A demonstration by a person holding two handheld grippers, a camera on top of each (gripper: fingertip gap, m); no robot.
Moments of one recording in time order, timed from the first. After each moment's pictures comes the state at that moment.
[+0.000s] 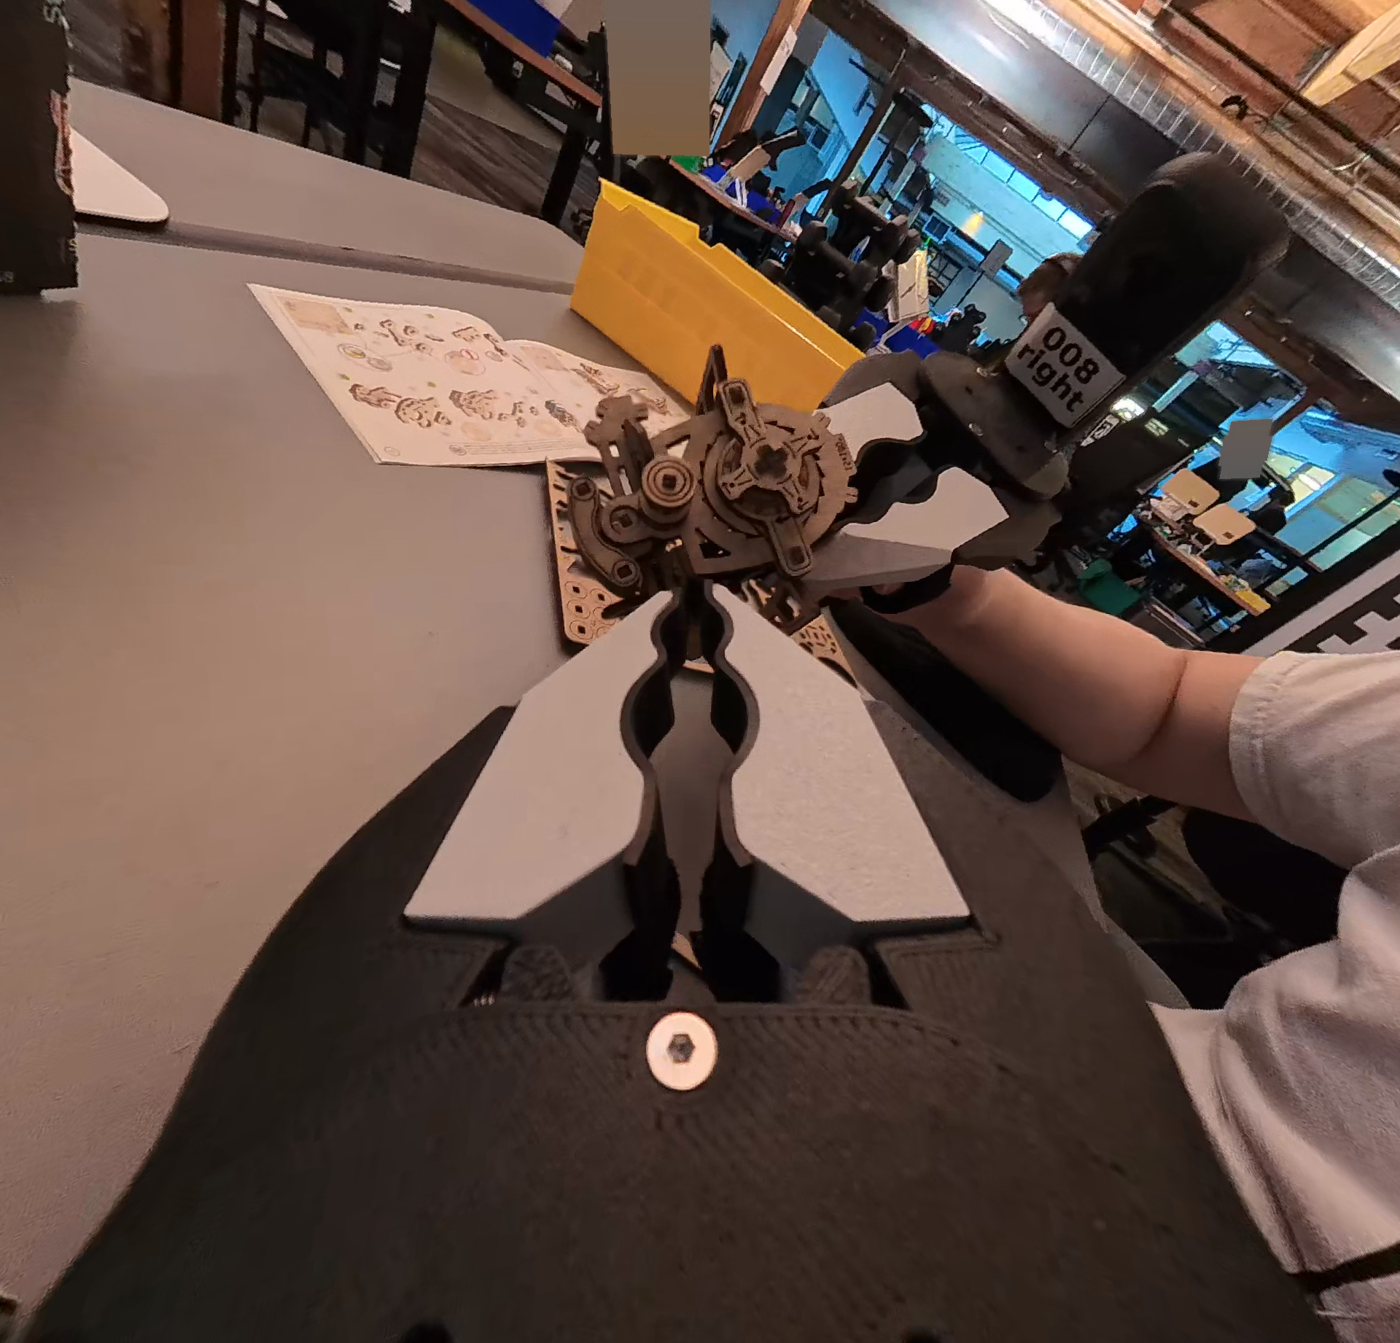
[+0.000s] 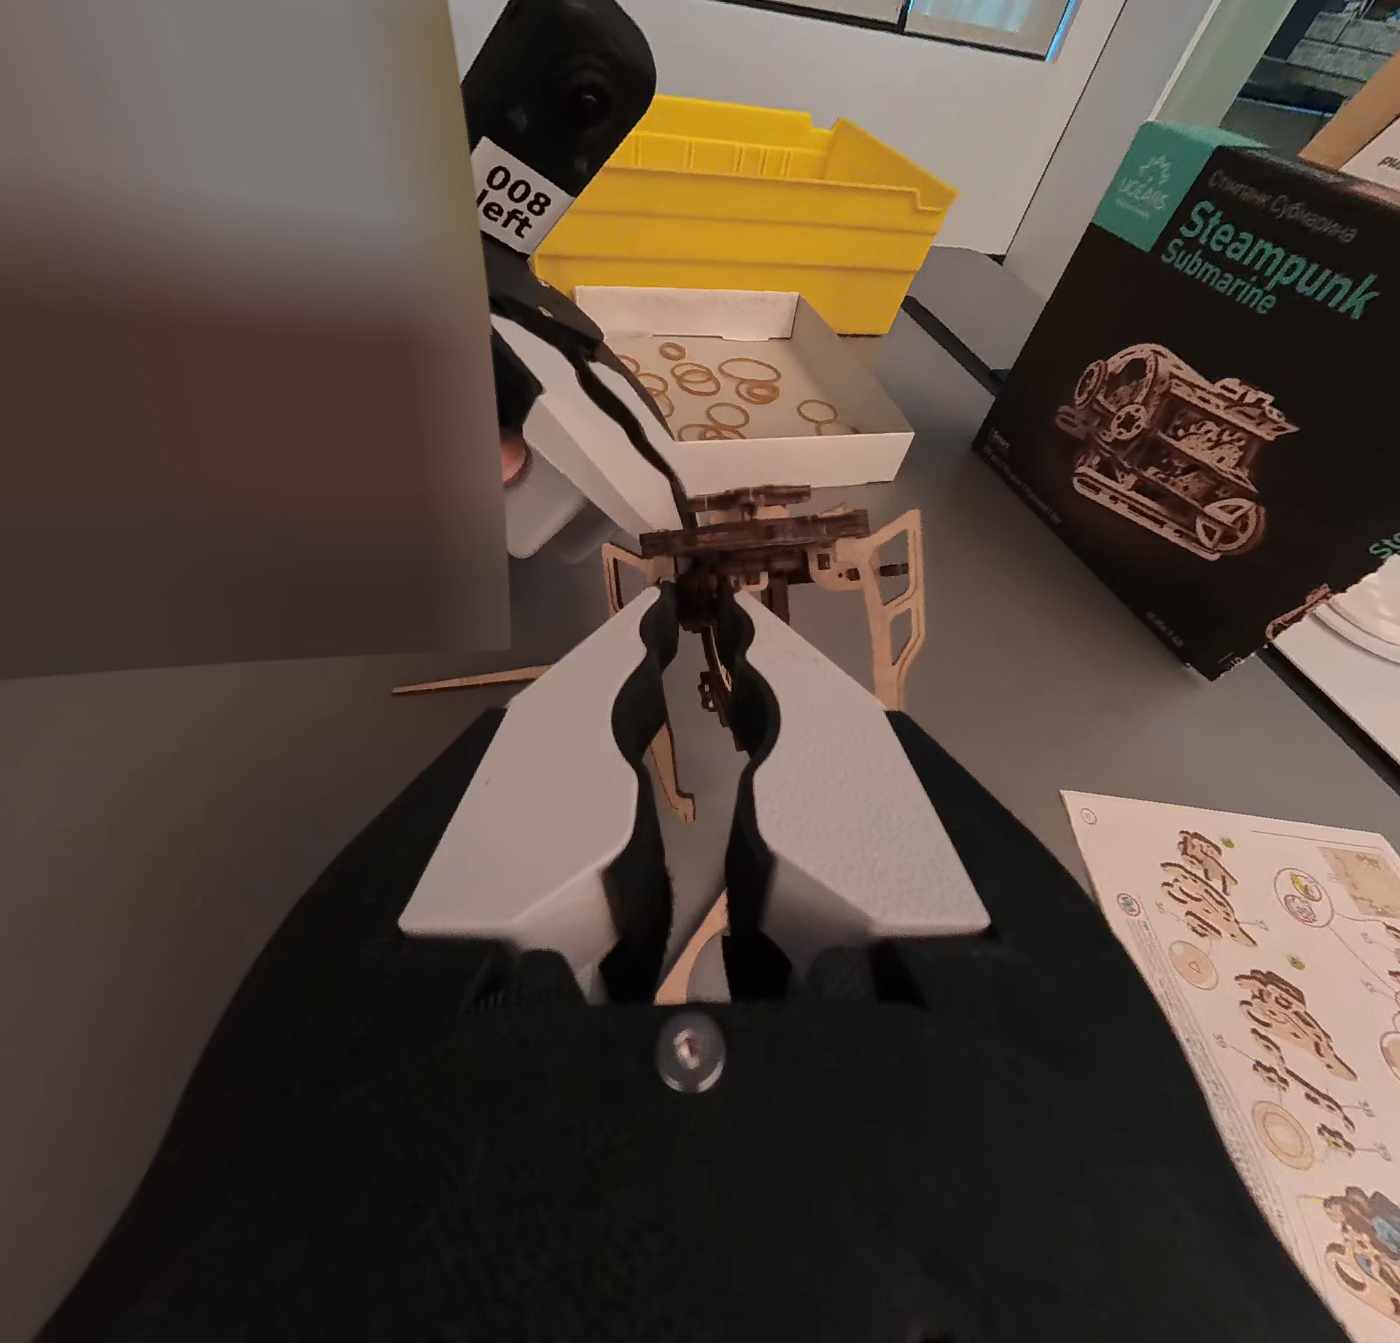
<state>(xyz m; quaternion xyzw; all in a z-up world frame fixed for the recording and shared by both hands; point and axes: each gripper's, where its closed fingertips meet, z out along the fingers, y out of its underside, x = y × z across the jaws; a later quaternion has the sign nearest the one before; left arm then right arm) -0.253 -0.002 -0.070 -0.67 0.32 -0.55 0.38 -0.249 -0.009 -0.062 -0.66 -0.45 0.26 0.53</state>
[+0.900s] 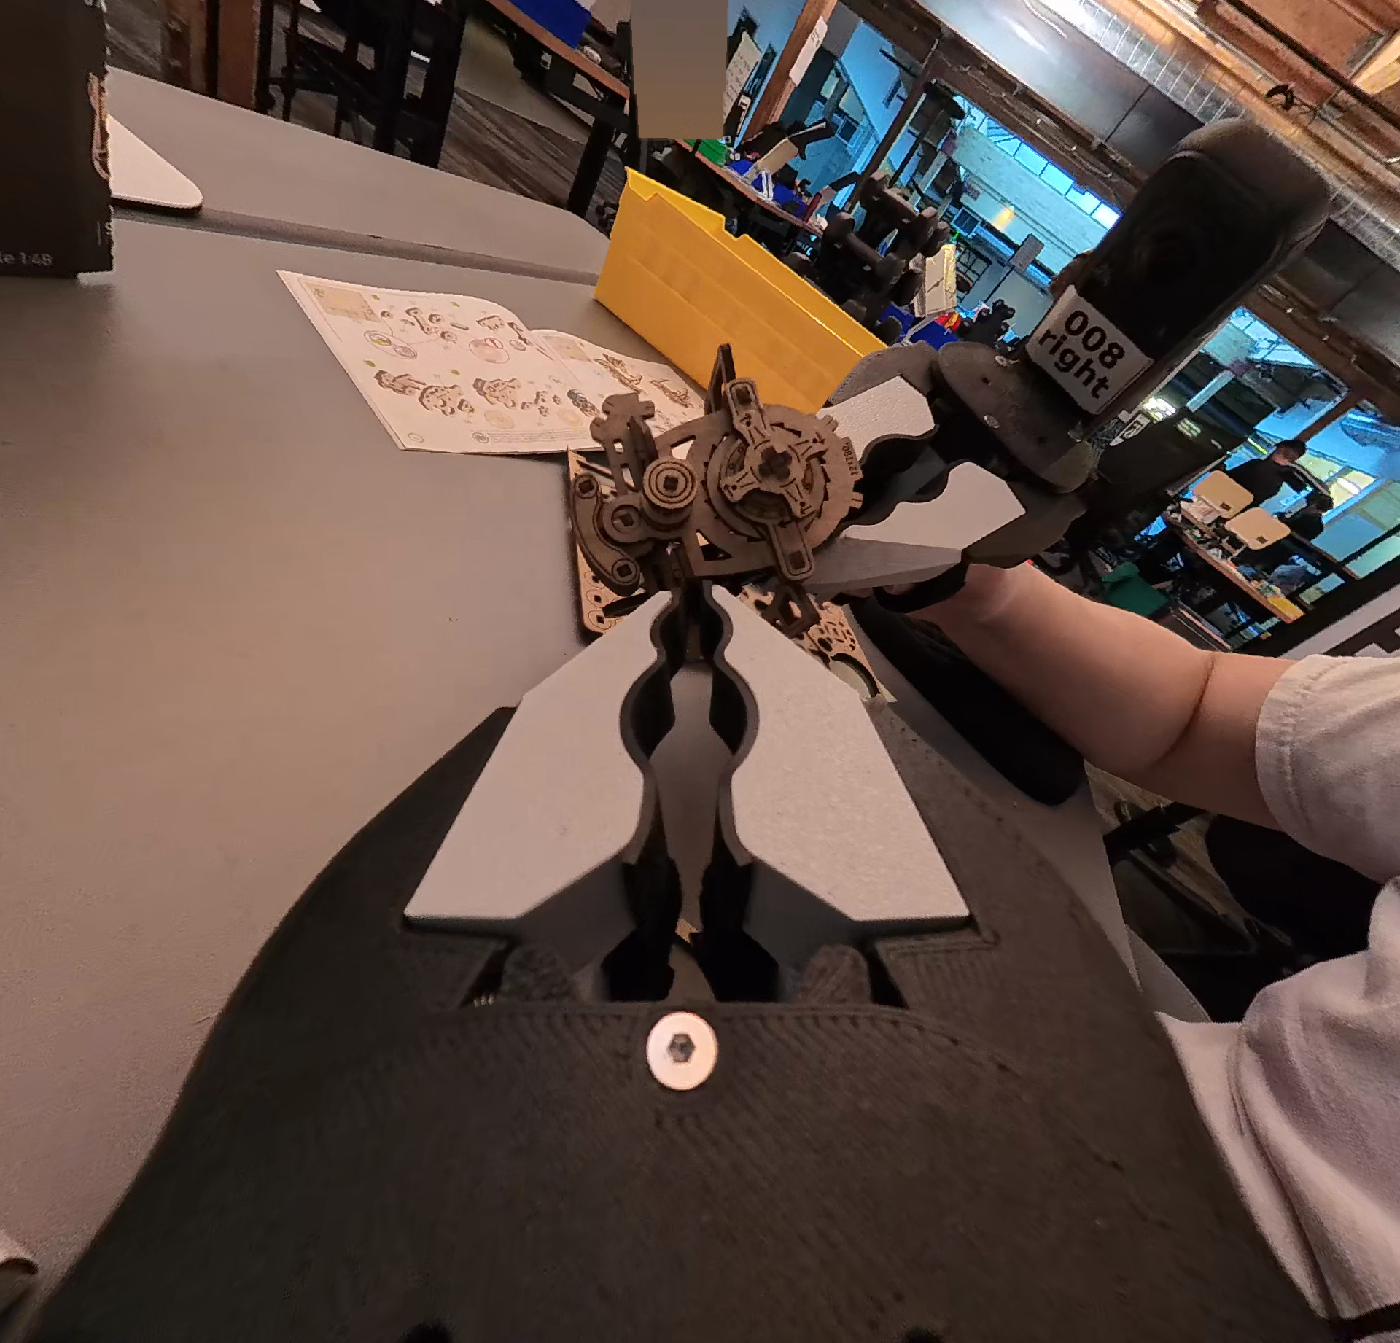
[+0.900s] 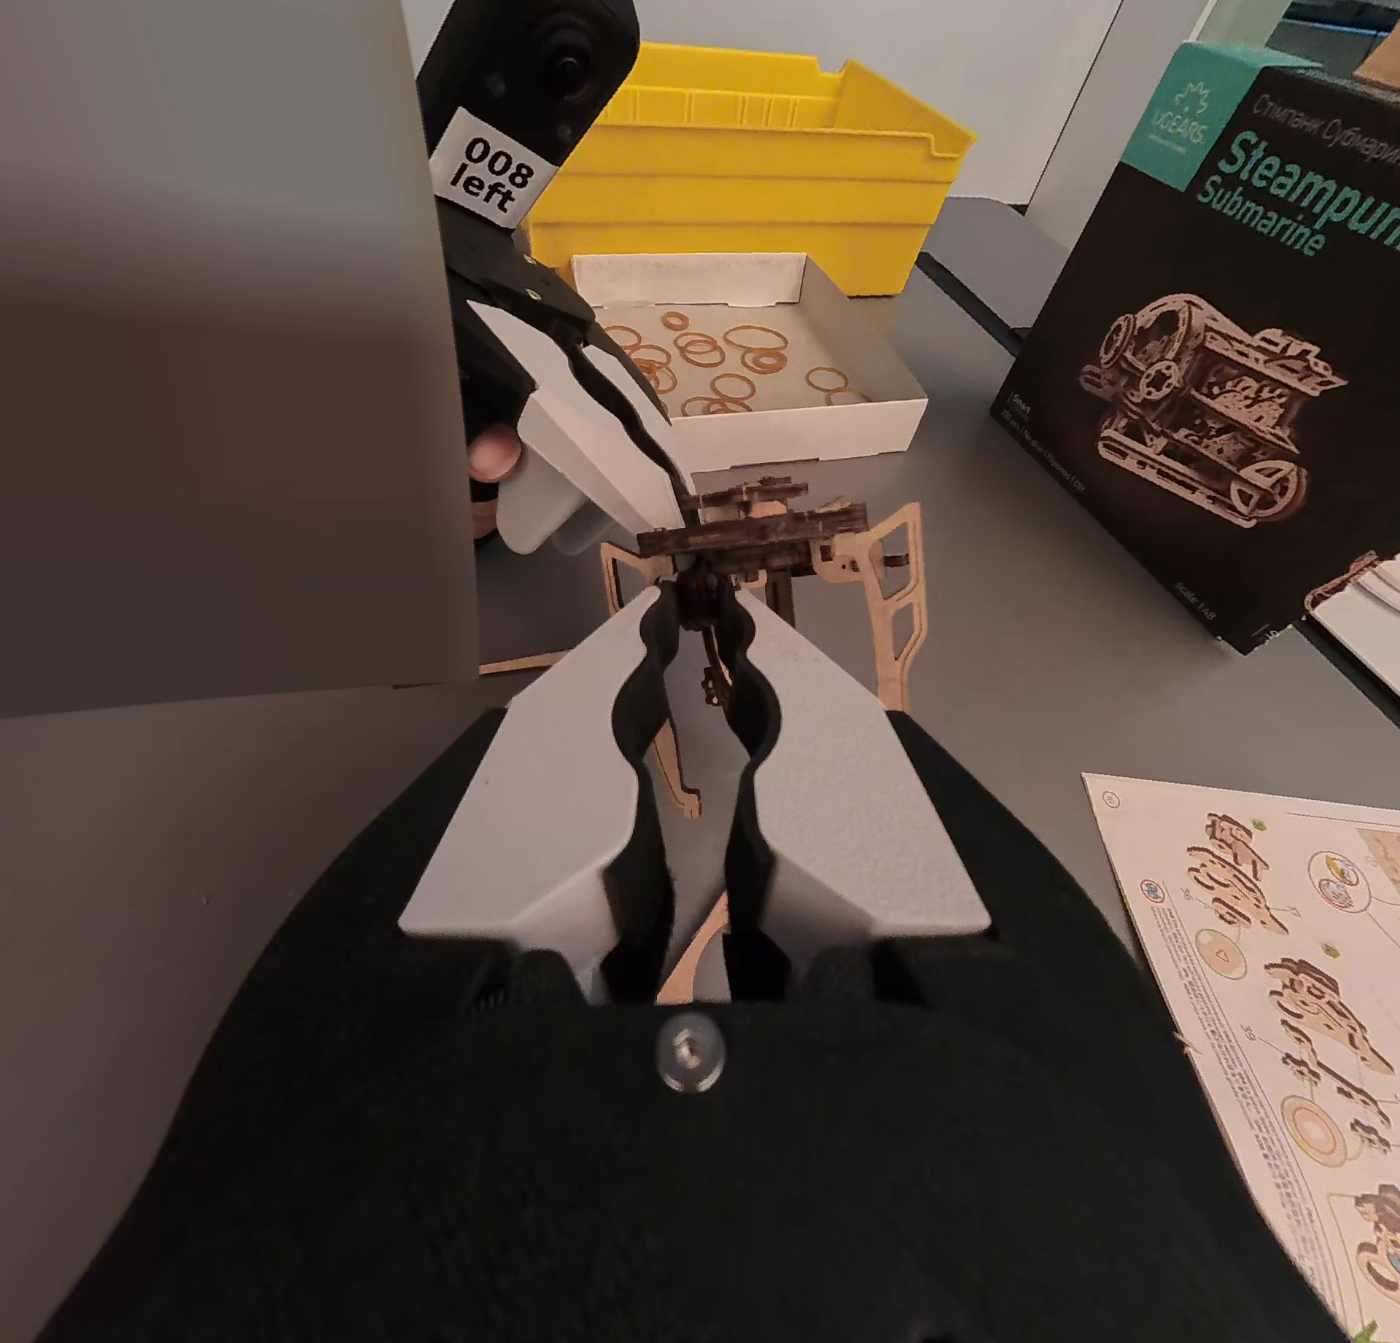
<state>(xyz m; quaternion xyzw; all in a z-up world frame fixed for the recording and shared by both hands) -0.253 0.002 -0.076 -0.68 0.31 -0.54 0.38 -0.251 -0.006 -0.070 -0.68 -0.45 0.27 0.51</state>
